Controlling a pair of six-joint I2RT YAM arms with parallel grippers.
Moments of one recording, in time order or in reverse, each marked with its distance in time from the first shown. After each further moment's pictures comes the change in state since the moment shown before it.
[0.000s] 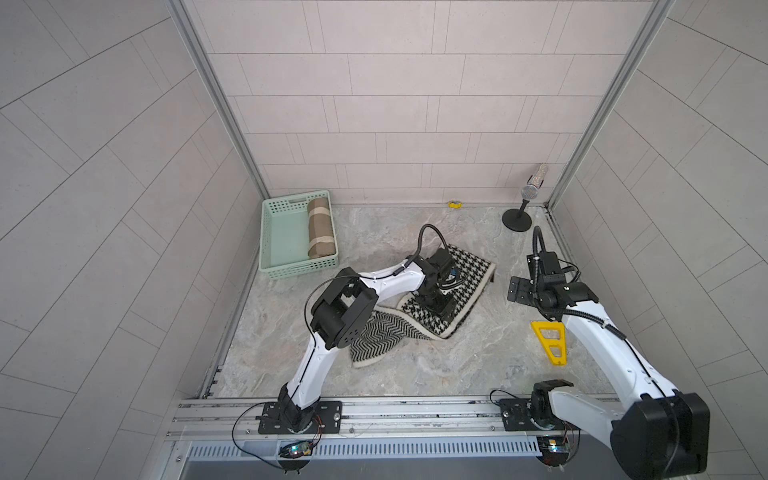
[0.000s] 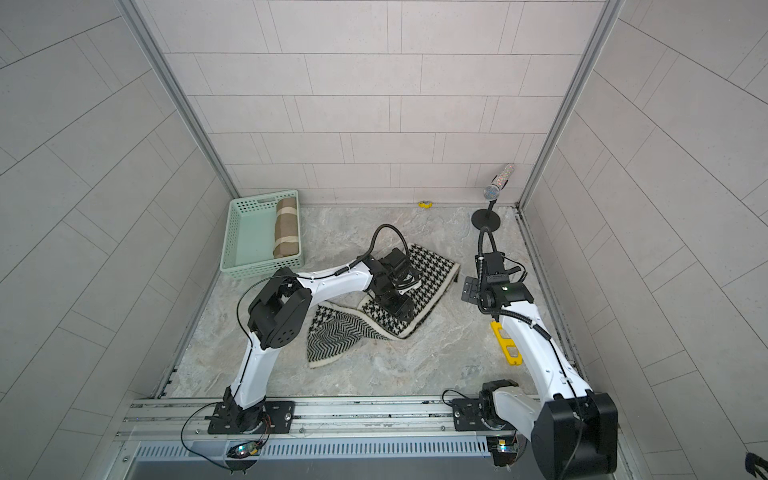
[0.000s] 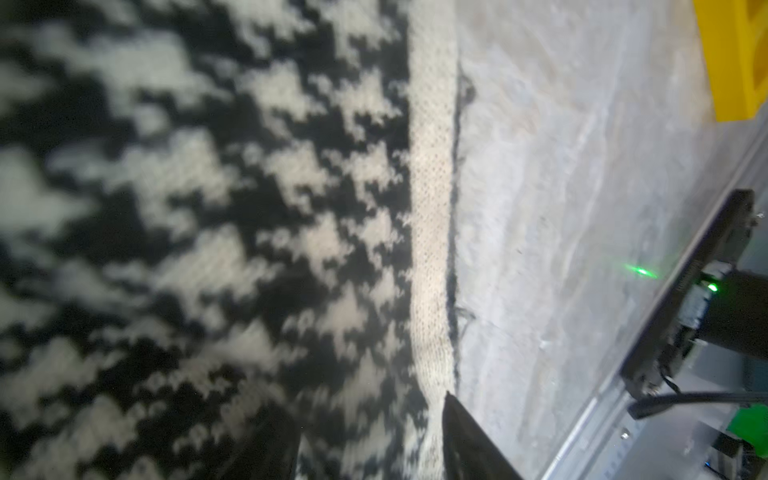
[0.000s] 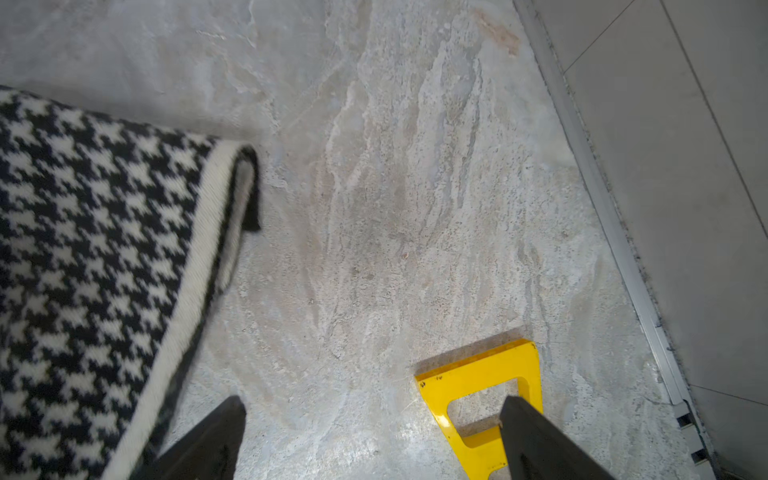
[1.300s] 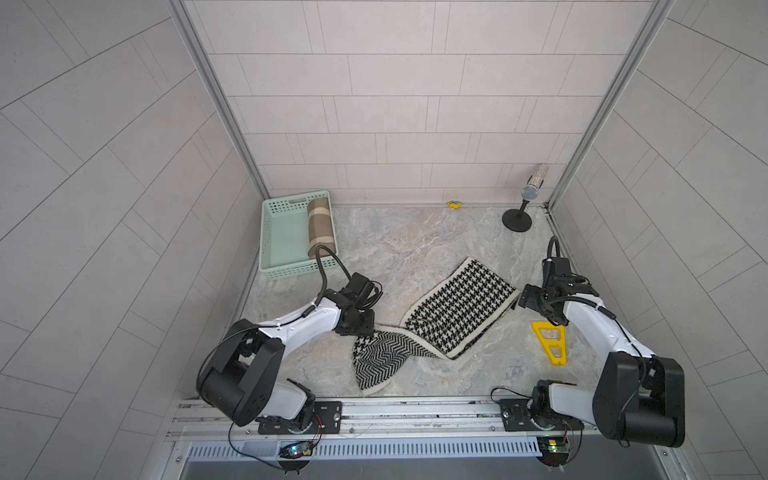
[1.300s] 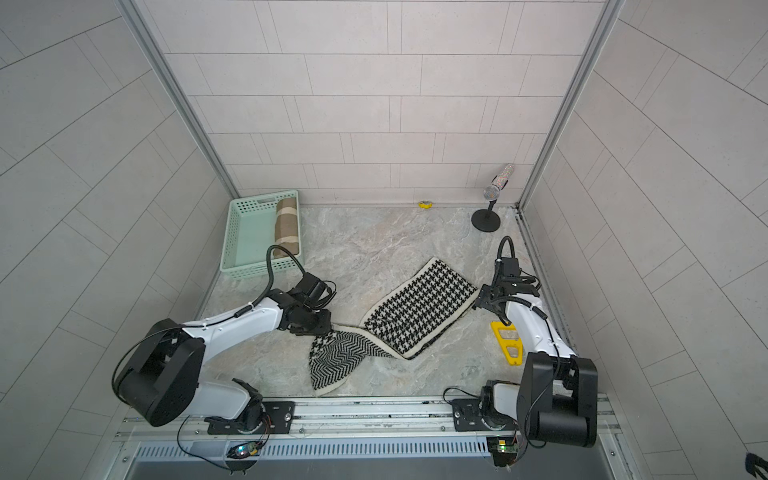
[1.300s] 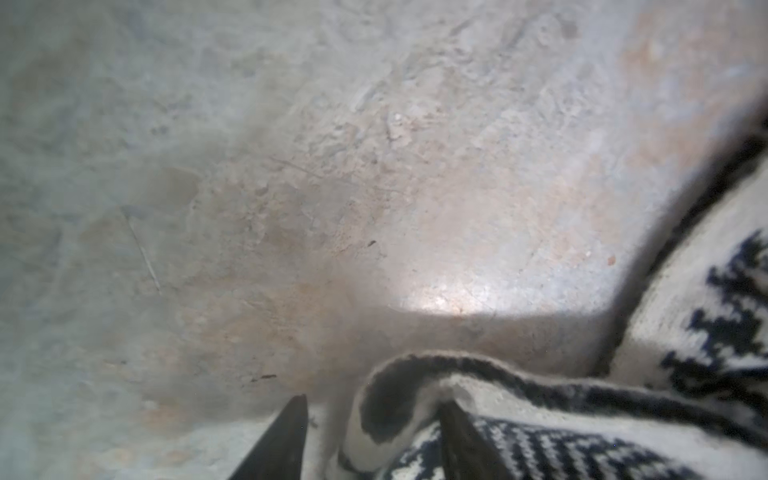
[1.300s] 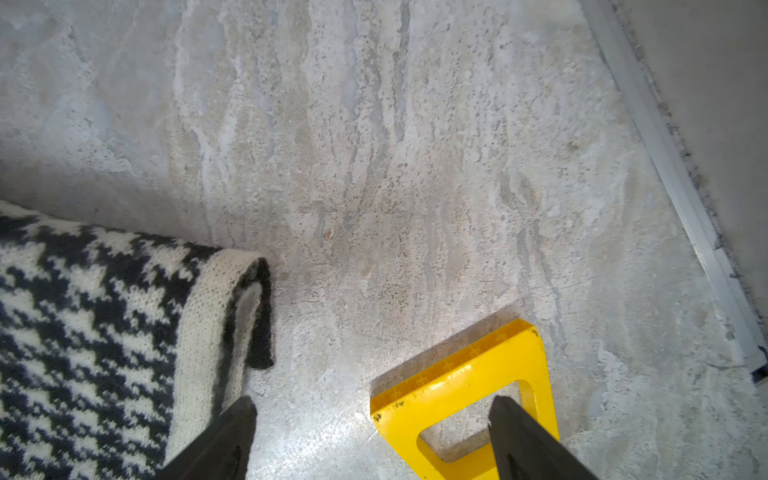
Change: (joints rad) left arm 0.303 -0.695 -0.881 0.185 -0.375 -0.311; right arm -0.212 0.116 -0.104 0.104 -0.122 0.027
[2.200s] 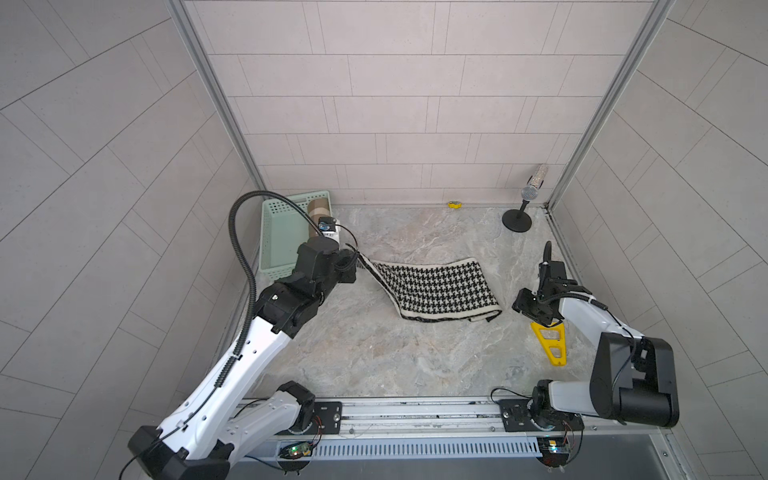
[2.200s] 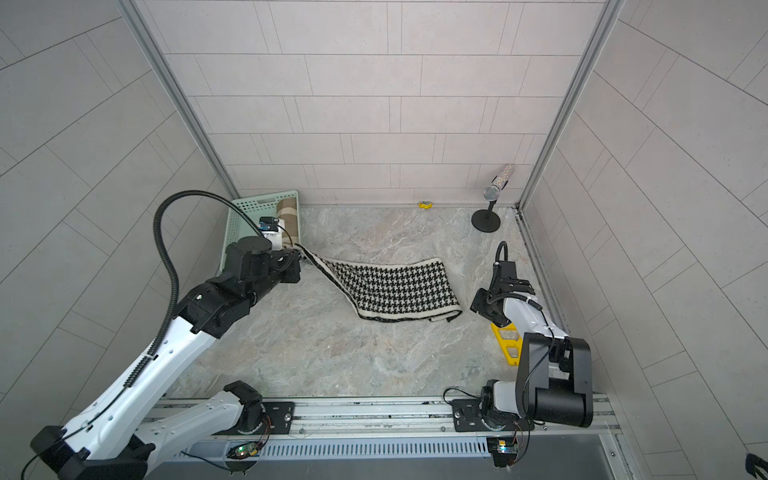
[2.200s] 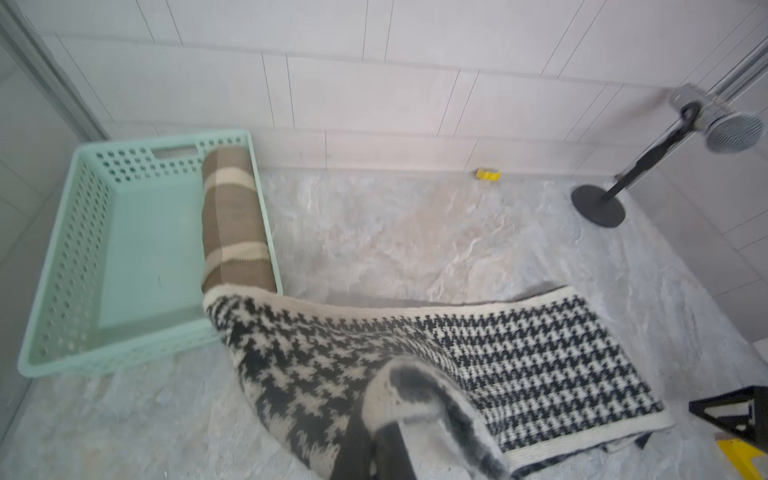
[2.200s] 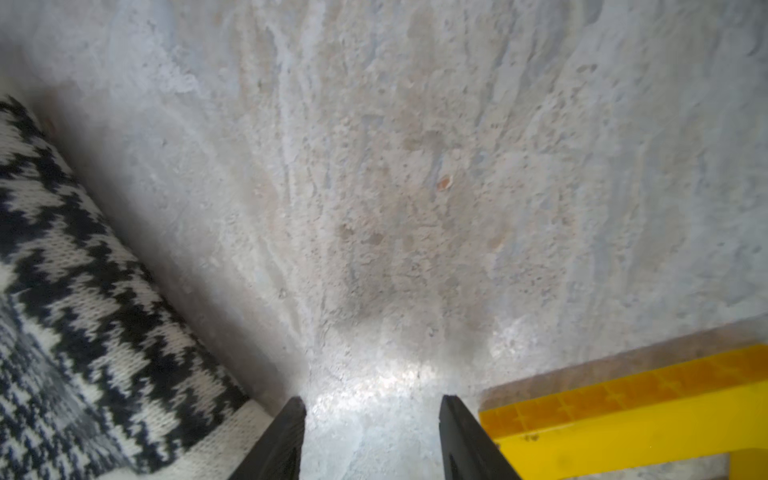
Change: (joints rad) left arm 0.026 -0.425 0.435 -0.027 -0.332 0.182; right arm -0.009 0.053 -0.065 0.083 -0.281 -0.001
